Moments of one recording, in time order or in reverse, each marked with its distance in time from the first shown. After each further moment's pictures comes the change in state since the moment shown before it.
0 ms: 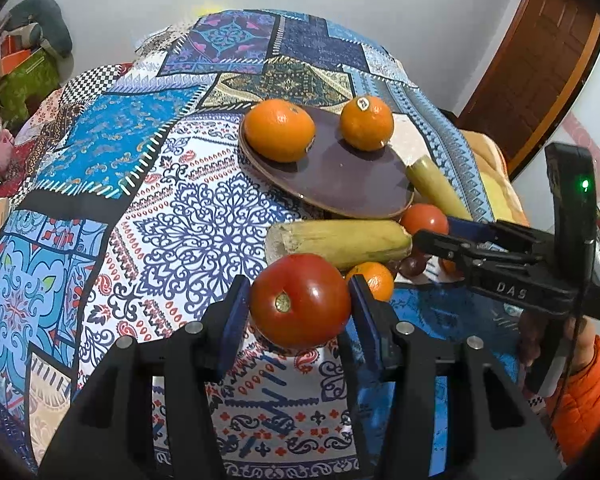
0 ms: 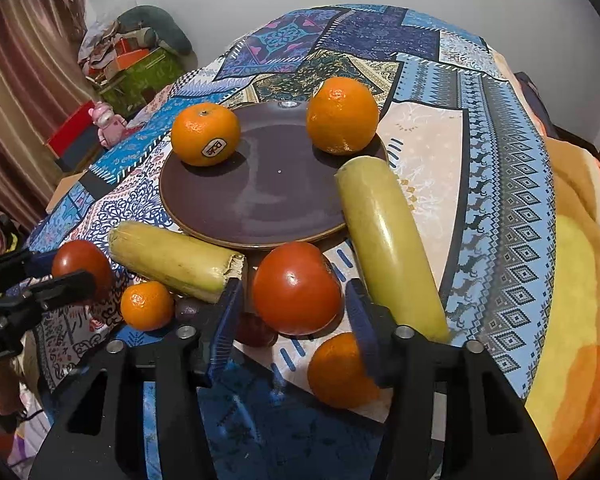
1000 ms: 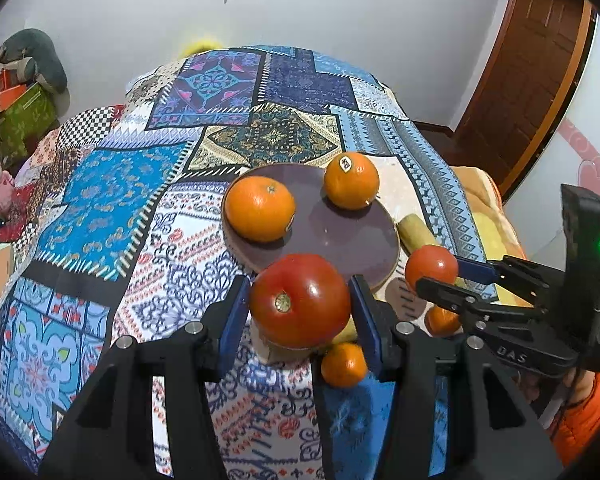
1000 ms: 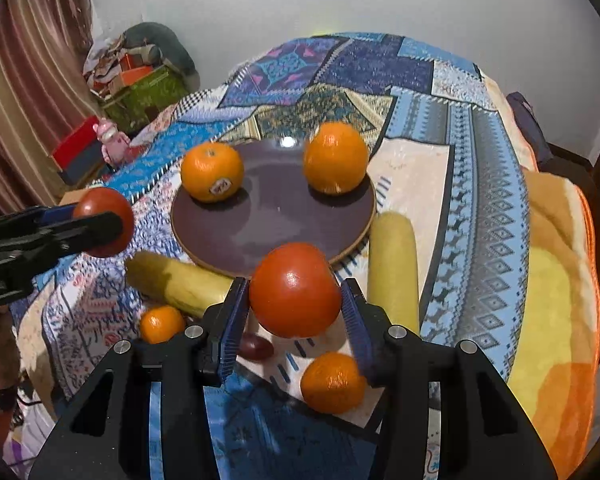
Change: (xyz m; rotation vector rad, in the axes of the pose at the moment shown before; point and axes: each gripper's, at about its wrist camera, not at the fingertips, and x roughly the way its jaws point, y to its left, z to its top) left arm -0.003 -0.020 0.054 0.063 -0.087 0.020; right arm -0.024 0.000 0.017 -0.012 -0.081 -0.009
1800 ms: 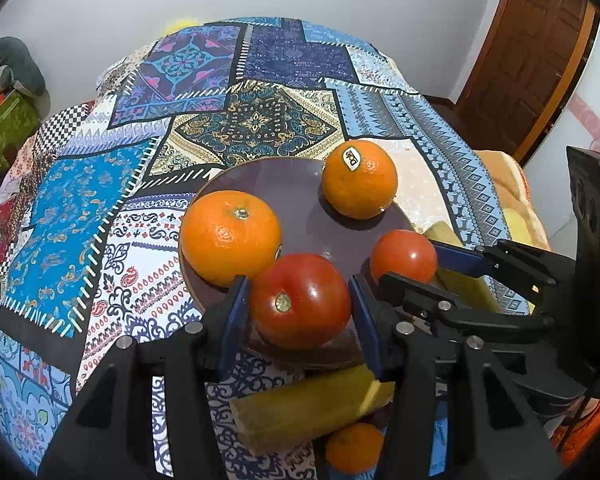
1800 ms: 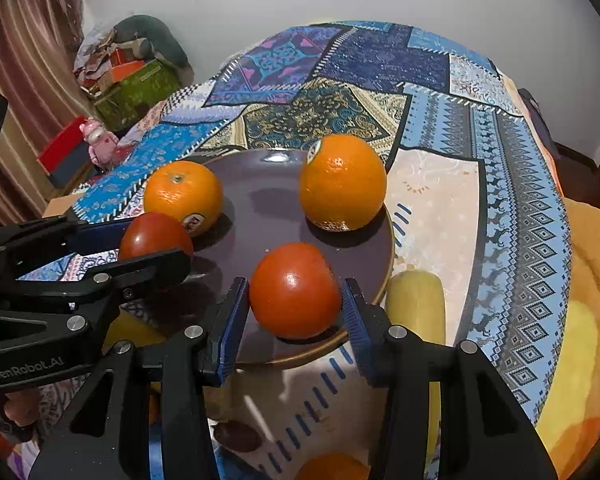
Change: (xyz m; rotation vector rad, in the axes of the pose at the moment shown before) left arm 0.080 -0.007 0.032 0.052 0.102 -0.002; right arm 0.051 -0.003 0.030 0.002 0.042 -0.005
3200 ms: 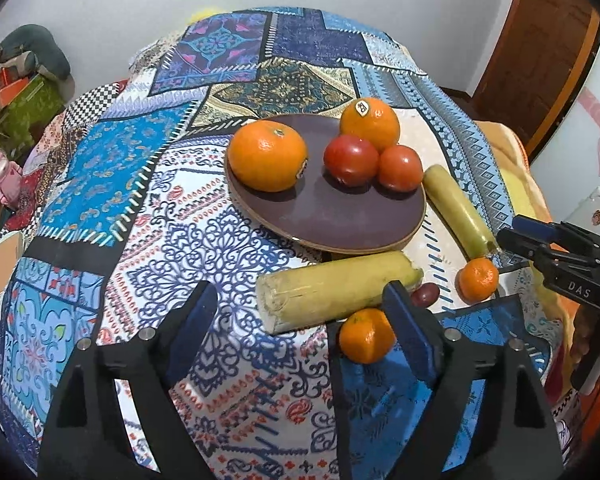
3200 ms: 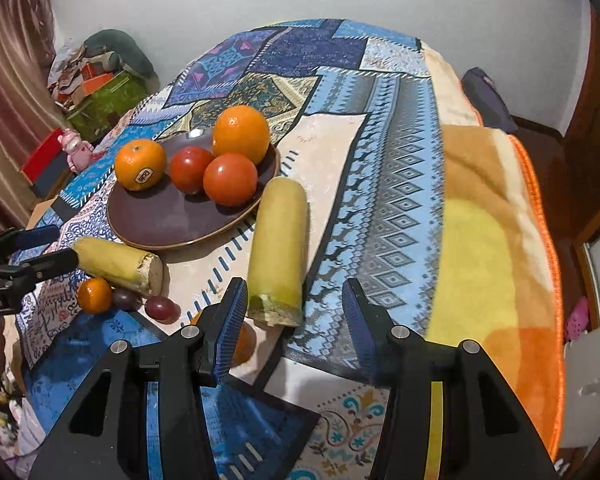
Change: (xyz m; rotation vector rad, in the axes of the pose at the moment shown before) left arm -0.044 0.000 -0.059 -0.027 0.032 0.072; right arm -0.062 -0.057 -0.052 0.084 0.000 -0.083
